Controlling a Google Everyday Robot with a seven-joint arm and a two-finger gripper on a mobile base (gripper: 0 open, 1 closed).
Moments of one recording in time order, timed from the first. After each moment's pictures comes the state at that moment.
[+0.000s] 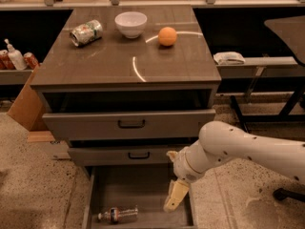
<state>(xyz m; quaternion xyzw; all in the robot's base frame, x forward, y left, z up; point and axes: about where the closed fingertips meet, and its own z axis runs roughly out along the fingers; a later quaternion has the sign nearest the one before) 0.426 -0.056 0.576 -0.62 0.73 0.22 0.18</state>
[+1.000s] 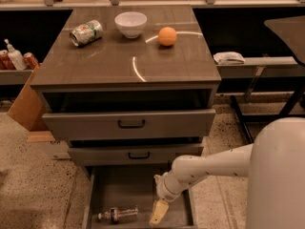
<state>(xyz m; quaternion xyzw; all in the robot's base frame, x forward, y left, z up) 0.435 -0.006 0.376 -0.62 0.74 0.22 0.14</state>
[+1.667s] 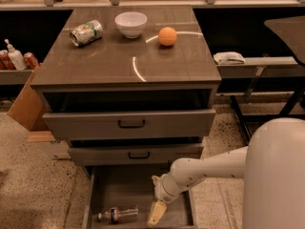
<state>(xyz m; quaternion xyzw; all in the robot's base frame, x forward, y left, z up) 0.438 0.000 0.362 -0.63 0.73 0.22 0.16</state>
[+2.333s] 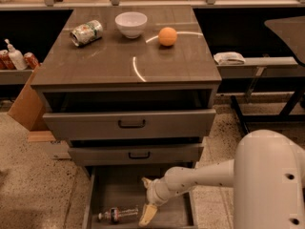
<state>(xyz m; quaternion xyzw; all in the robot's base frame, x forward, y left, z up) 0.456 0.042 0.299 -0.65 0.69 0.24 0.22</state>
